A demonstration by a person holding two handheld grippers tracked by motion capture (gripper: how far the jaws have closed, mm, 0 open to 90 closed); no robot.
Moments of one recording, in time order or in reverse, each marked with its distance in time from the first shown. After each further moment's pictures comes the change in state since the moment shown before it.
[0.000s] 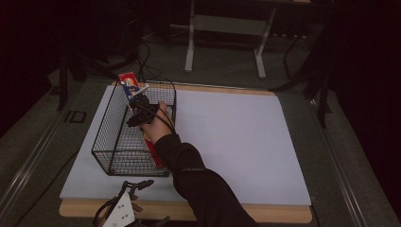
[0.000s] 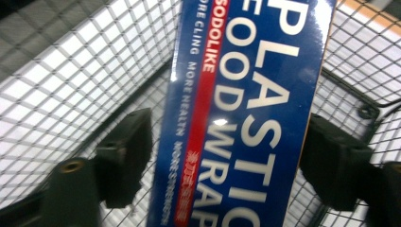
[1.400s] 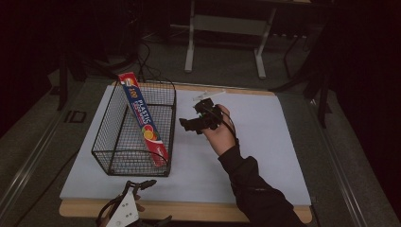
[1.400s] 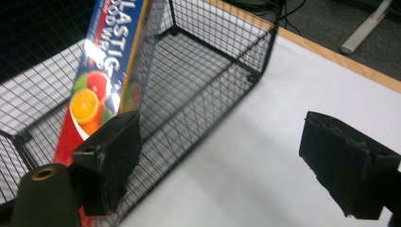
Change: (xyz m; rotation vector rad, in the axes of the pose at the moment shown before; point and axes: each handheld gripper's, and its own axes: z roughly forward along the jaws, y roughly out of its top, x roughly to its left) left arm 0.000 -0.002 0.007 0.019 -0.007 -0.011; right arm -0.117 -0.100 -0.120 -0.233 0.070 0.018
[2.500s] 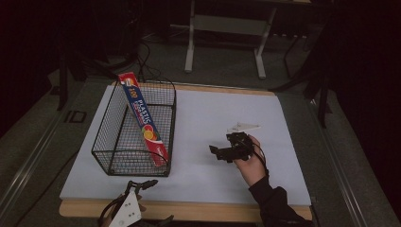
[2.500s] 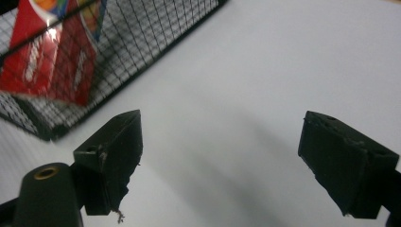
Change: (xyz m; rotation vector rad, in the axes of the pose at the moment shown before) left arm -0.002 0.000 0.004 0.015 0.004 0.002; right arm -0.039 -0.117 -0.040 0.000 -0.003 0.064
